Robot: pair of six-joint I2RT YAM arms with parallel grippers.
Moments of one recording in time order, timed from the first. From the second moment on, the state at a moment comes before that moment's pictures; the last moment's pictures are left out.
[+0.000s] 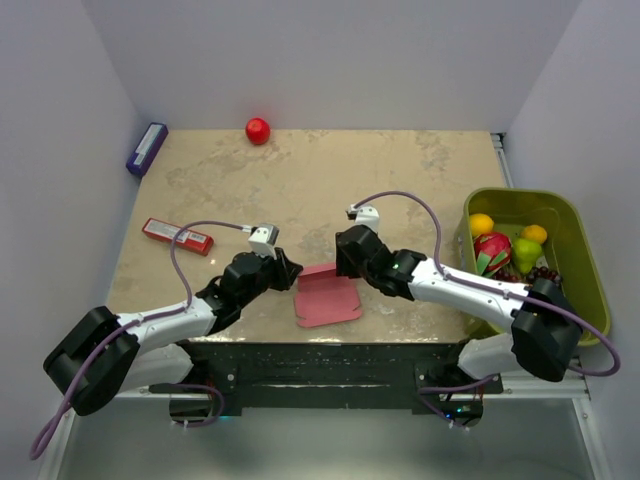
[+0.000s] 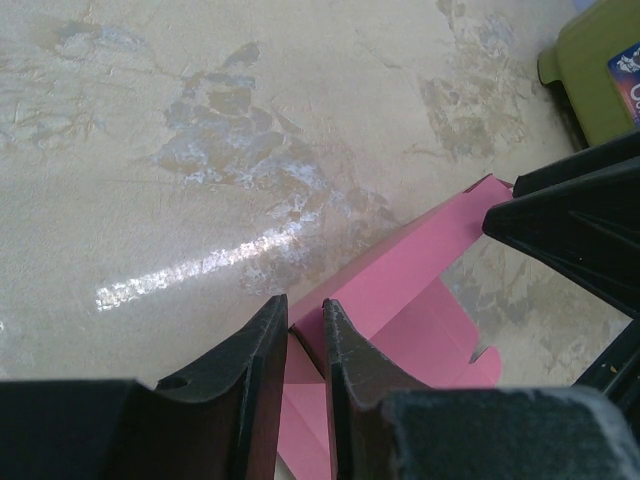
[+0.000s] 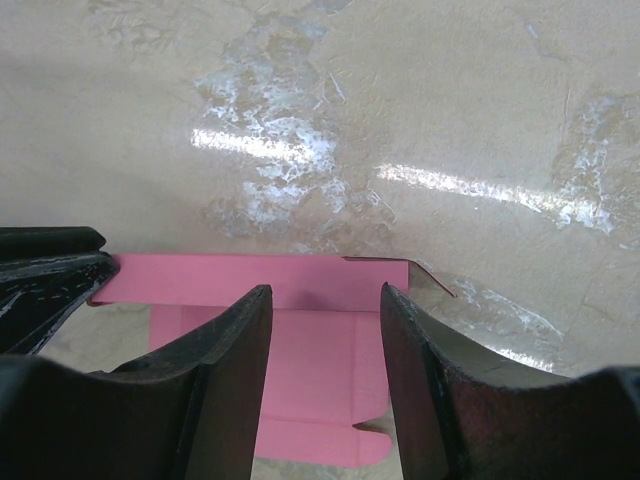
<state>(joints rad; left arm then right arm) -0.72 1.17 0.32 0.47 -0.07 -0.54 0.91 1.37 0.89 -0.30 0.43 0.64</state>
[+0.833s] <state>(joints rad) -0.73 1.17 0.33 0.46 -0.08 -0.54 0.84 1.42 0.81 -0.14 0.26 0.73</state>
